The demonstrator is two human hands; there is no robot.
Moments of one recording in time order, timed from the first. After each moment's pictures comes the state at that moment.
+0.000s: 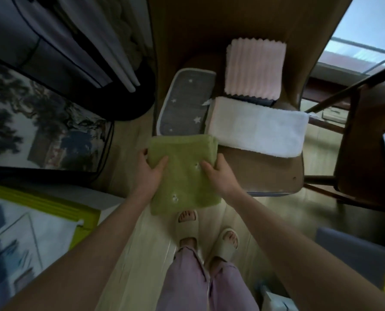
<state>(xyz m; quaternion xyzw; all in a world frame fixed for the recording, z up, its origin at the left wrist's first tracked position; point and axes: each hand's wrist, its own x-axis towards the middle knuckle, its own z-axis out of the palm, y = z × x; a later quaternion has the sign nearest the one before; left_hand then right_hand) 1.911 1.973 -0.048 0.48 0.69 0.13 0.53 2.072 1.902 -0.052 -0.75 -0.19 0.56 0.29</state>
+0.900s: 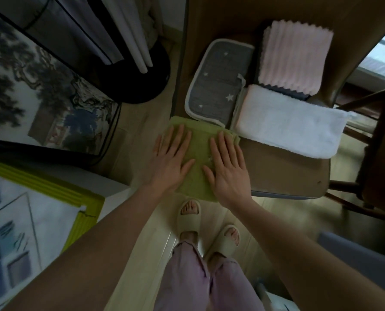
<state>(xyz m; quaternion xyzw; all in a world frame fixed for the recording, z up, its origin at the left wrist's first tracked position) 1.867 1.973 -0.122 0.88 0.43 -0.07 0.19 2.035 1.889 -0.109 -0.73 -0.66 0.17 0.03</state>
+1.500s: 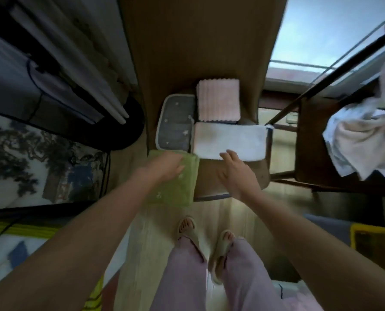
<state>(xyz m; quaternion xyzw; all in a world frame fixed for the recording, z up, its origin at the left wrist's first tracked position) 1.955 2.027 0.044 0.86 0.32 -0.29 0.28 2.113 1.879 0.038 -0.81 -0.50 0.31 0.04</state>
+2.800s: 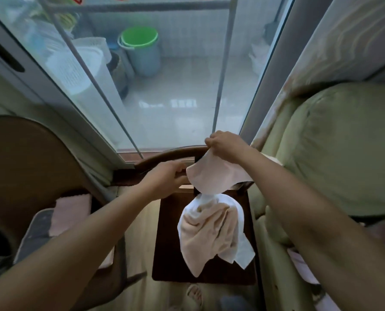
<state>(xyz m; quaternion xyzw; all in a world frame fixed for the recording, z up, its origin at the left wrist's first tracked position) 2.575 1.882 0.254 0.90 0.31 -0.08 0.31 2.798 1.819 0.222 -0.74 -0.67 0.06 -0.07</state>
